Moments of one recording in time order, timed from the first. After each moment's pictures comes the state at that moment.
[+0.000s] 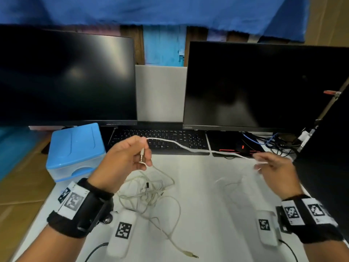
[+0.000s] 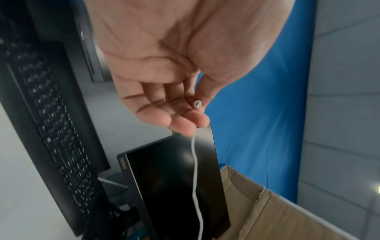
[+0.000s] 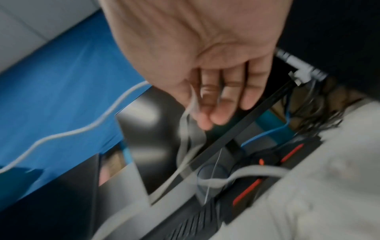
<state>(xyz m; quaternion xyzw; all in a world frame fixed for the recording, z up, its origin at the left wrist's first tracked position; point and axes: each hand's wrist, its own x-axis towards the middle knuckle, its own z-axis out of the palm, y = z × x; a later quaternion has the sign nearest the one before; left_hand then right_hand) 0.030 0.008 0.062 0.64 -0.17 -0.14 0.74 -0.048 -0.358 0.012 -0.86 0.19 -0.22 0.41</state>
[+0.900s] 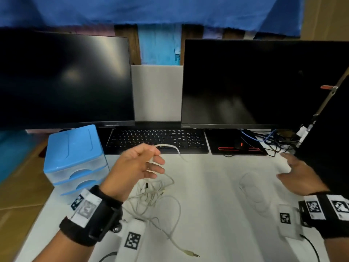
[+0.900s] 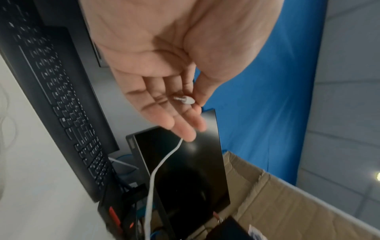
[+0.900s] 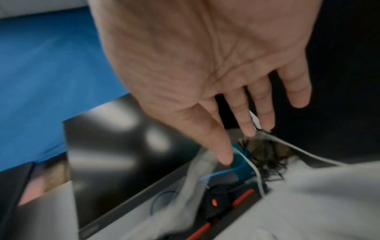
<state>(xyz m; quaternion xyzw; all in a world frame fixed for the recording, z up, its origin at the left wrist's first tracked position) 0.021 -0.013 0.050 0.66 -0.12 -0.15 0.73 -0.060 -0.424 -0.001 -0.91 0.33 -0.04 0.25</state>
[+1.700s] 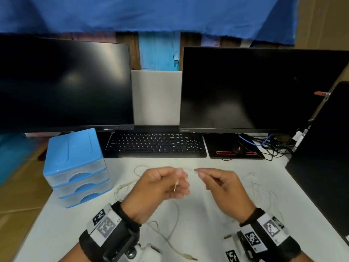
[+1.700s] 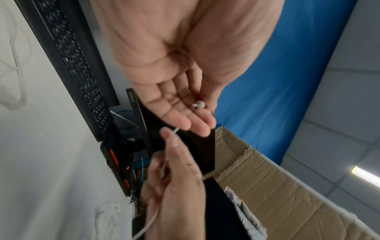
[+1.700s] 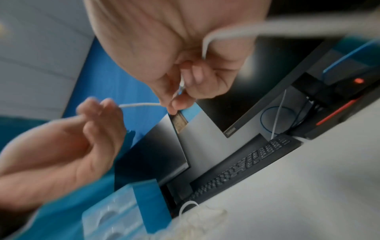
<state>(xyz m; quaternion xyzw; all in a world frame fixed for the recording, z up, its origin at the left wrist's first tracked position) -0.014 -0.046 0.032 0.59 -0.16 -0.24 0.76 -0.054 -0.243 0.000 -0.82 -0.04 -0.18 0.53</state>
